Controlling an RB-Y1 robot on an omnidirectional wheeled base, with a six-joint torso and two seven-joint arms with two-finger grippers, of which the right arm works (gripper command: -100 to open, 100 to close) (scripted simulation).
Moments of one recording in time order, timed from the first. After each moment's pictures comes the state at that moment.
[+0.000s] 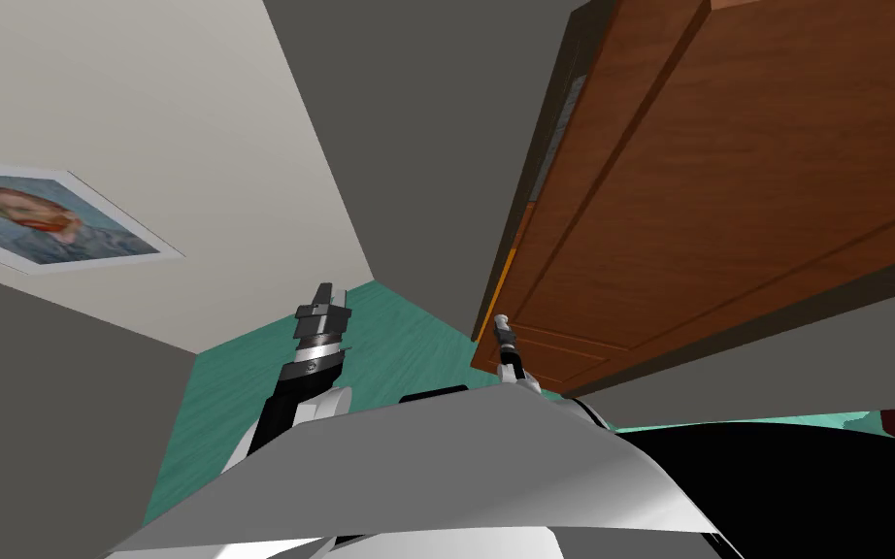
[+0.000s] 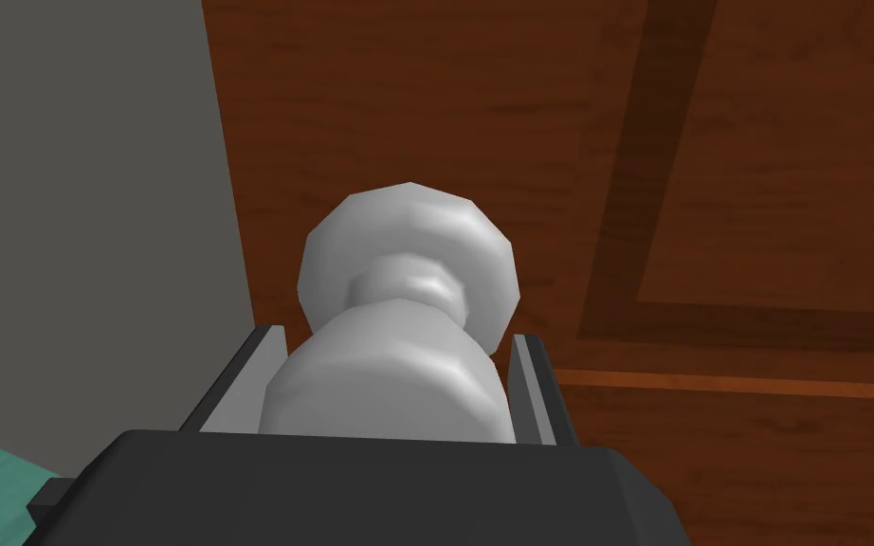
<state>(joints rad) -0.14 -0.26 -0.13 -0.52 -0.33 -0.85 -1.58</state>
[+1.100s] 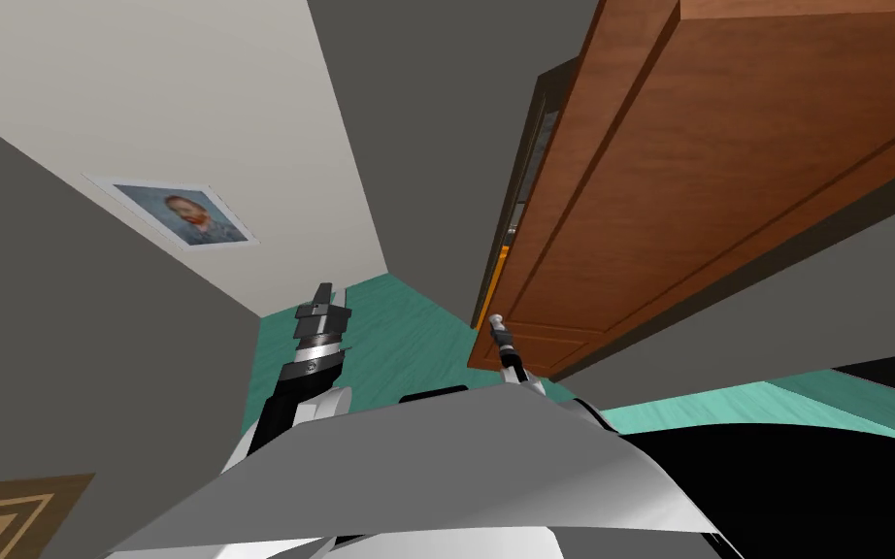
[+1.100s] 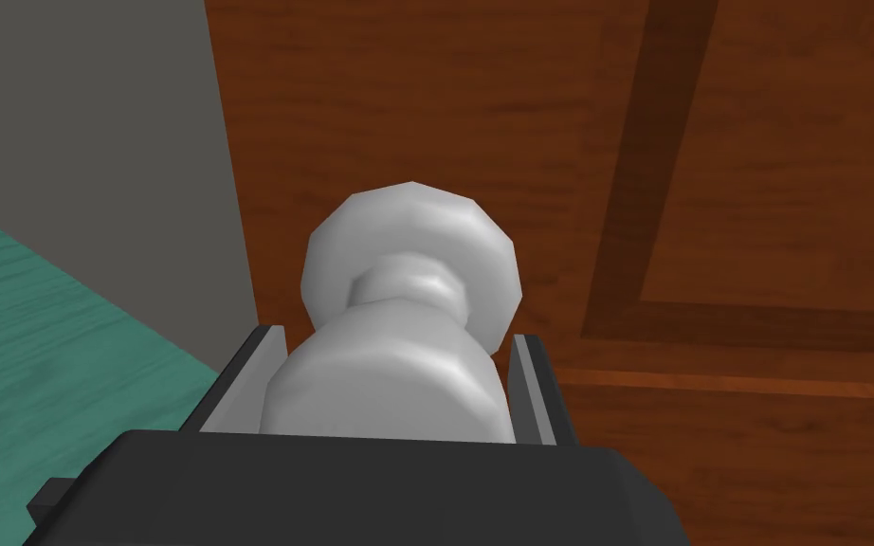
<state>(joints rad) -0.11 -0.30 -0.01 -0.53 -0.25 -0.88 -1.71</state>
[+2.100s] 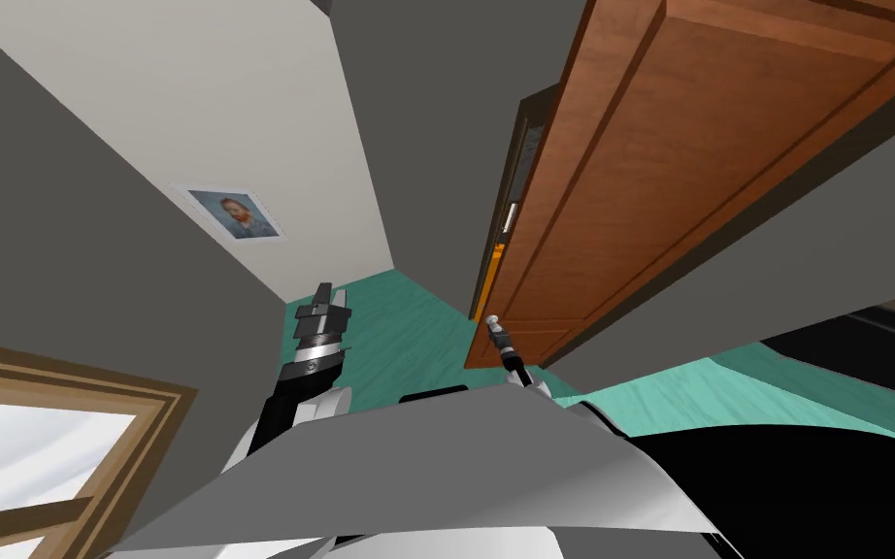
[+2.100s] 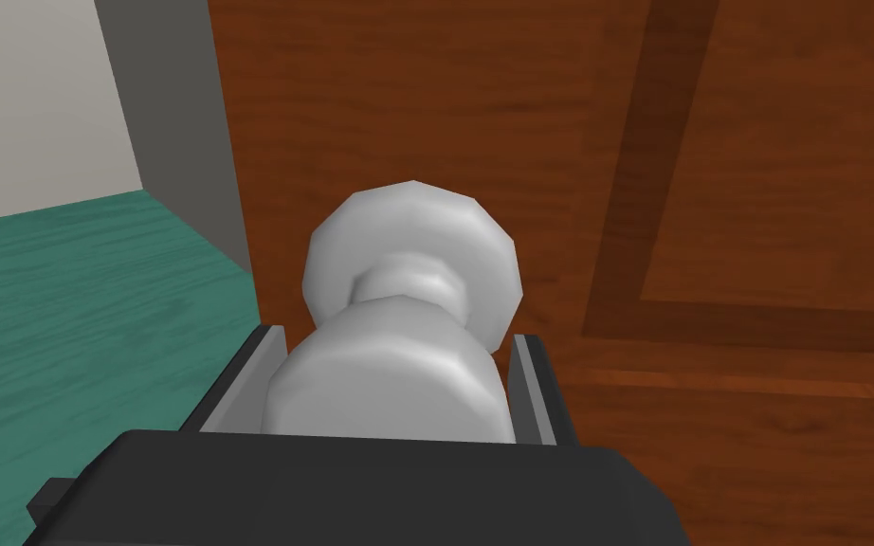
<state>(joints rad) -0.07 -0.35 0.08 -0.56 -0.18 -0.92 -1.82</state>
